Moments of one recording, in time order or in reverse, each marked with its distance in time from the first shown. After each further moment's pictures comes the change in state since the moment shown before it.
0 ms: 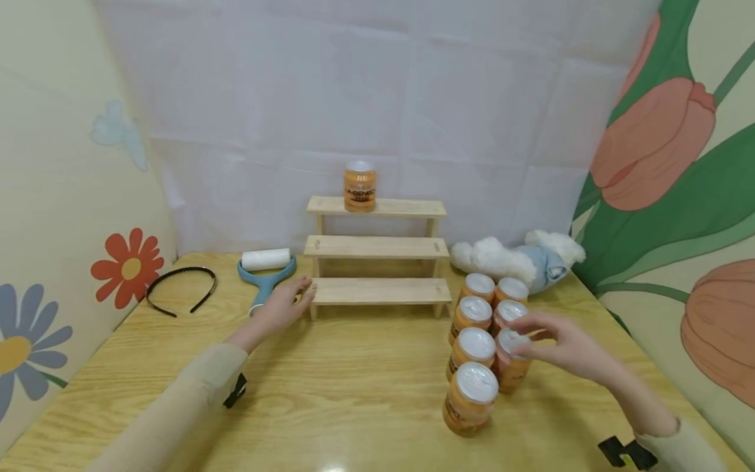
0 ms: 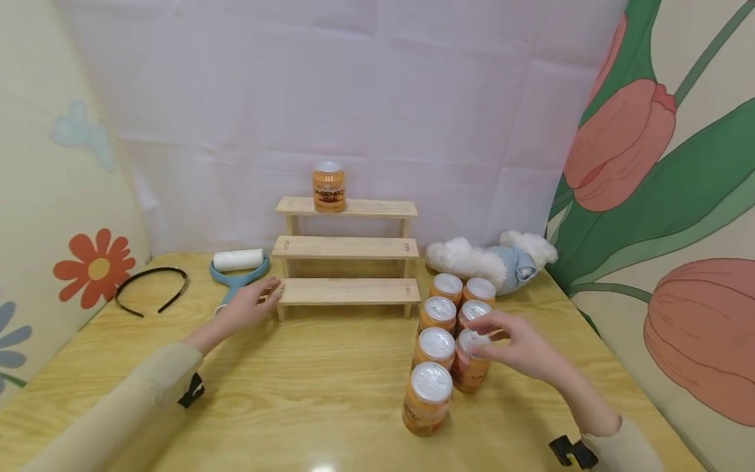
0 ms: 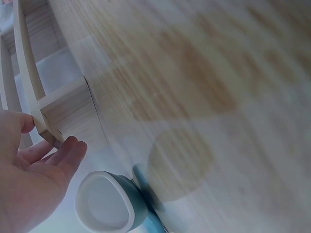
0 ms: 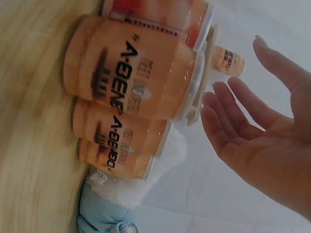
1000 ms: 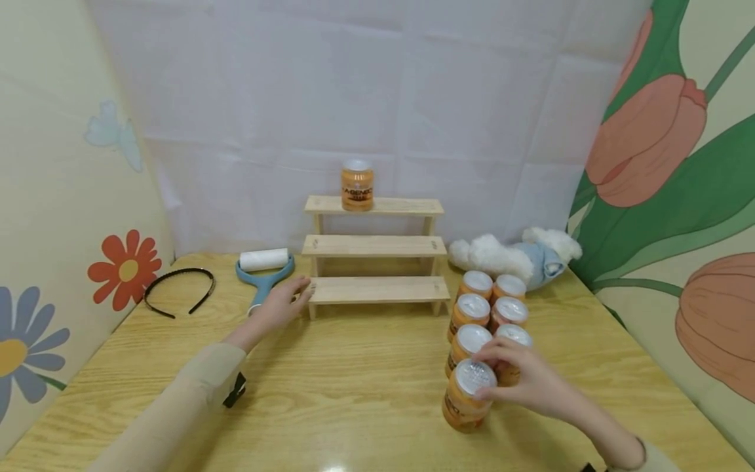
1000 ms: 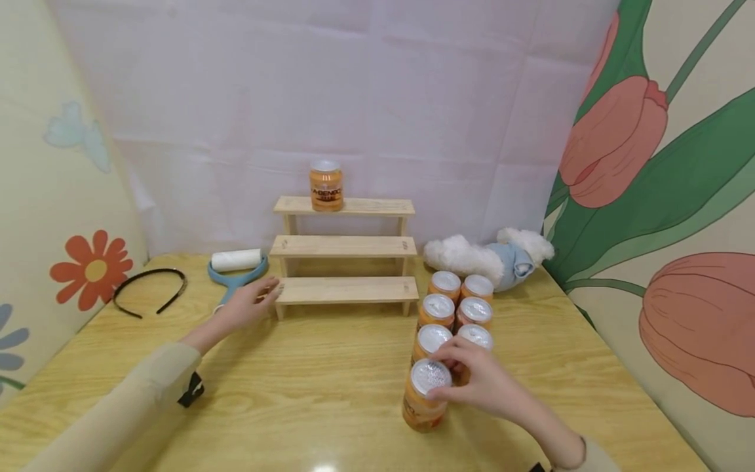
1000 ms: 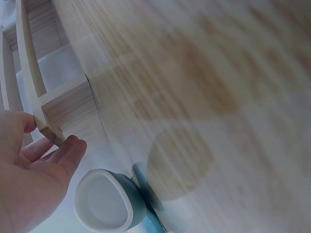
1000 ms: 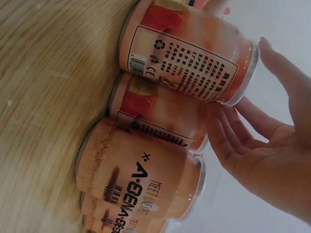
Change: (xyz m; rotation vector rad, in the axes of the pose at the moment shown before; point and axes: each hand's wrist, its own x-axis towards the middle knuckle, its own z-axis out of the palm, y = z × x) left_hand 0.004 -0.007 0.001 -0.047 -0.011 0.002; right_hand -0.008 -0.024 0.061 -0.016 0.026 -0.200
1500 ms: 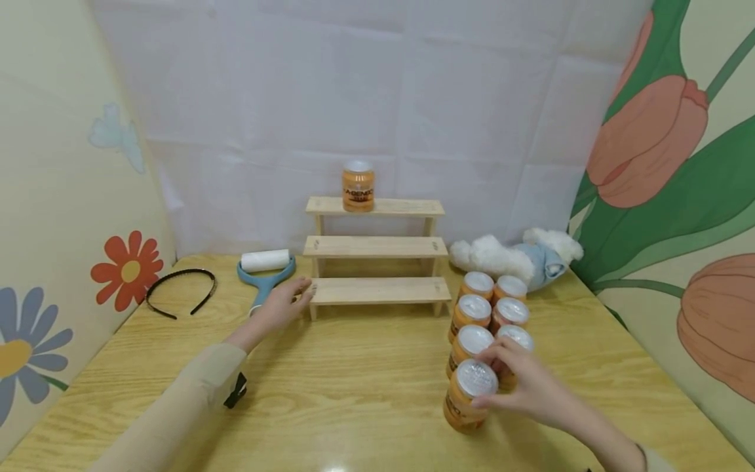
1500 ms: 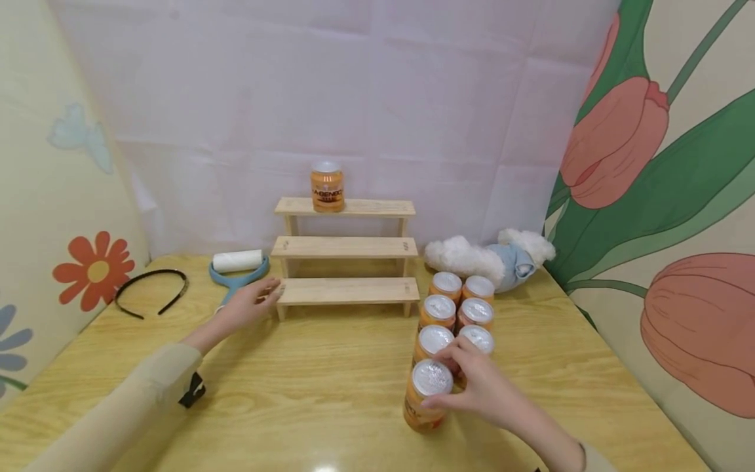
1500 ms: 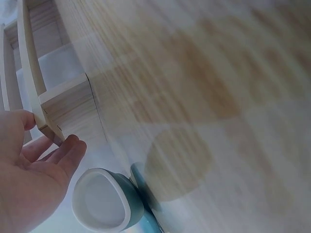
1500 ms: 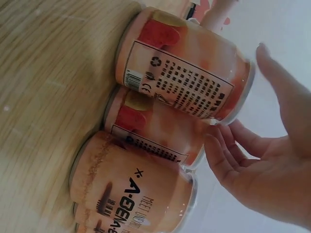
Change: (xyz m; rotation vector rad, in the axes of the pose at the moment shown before) left_hand -0.001 -0.001 -0.001 0.020 0.004 0.006; right_hand -0.001 -0.012 0.006 -0.116 0.014 0.089
